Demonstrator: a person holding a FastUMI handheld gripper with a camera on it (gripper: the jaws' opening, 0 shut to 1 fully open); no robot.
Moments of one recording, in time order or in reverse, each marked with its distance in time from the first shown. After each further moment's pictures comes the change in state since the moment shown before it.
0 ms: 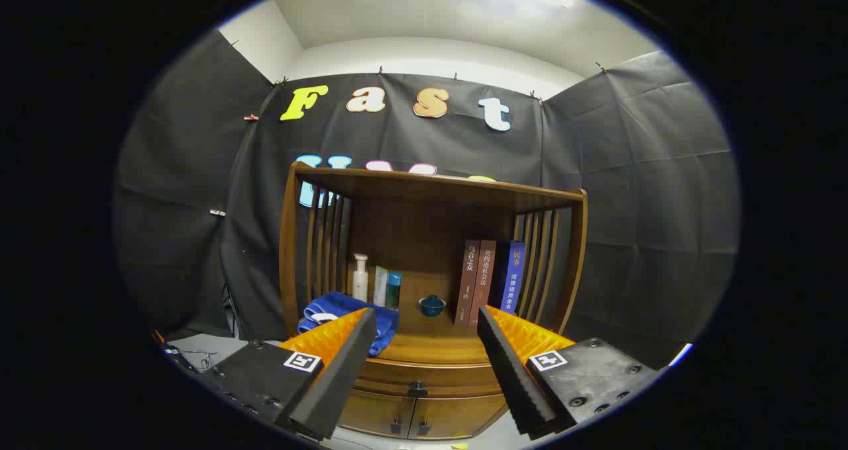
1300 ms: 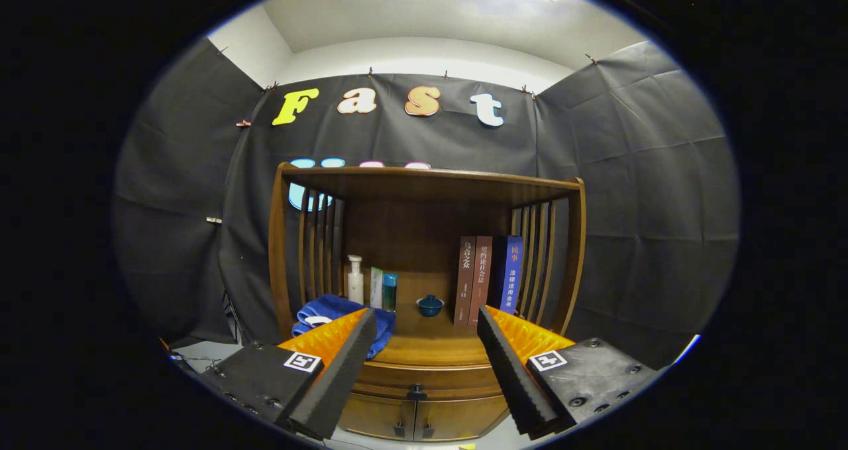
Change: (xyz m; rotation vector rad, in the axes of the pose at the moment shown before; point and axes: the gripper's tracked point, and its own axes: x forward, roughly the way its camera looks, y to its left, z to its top) arm 0.018 -0.011 -0.016 0.040 0.008 -0.008
